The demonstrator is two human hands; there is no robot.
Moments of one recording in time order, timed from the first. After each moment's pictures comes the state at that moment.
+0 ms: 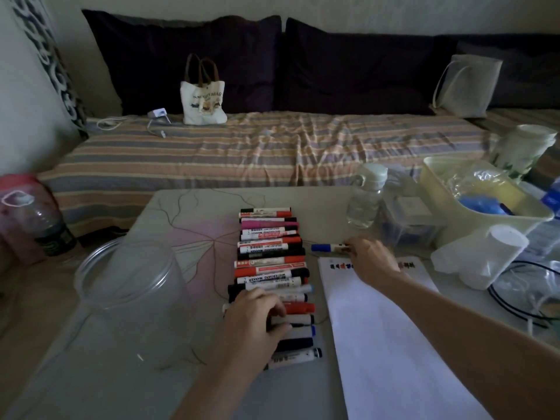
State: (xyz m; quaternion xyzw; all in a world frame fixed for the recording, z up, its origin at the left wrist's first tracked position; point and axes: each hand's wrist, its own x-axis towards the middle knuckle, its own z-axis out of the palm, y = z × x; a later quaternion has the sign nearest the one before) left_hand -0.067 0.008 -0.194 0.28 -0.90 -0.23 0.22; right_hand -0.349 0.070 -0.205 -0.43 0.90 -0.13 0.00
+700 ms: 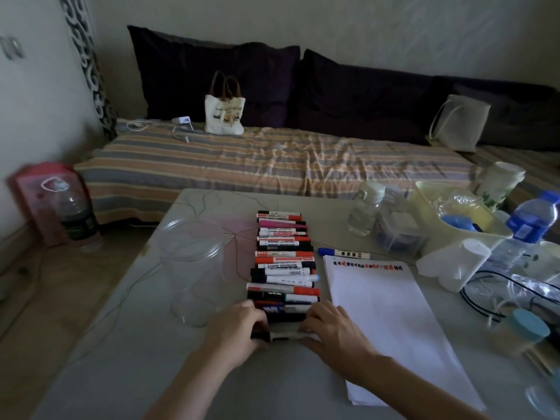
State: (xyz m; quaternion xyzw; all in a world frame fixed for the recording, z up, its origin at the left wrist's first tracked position) left_hand 0.012 0.014 -0.185 0.29 -0.93 -0.21 0.06; right_hand -0.167 0.156 -0.200 -0.68 0.72 -0.14 -0.01
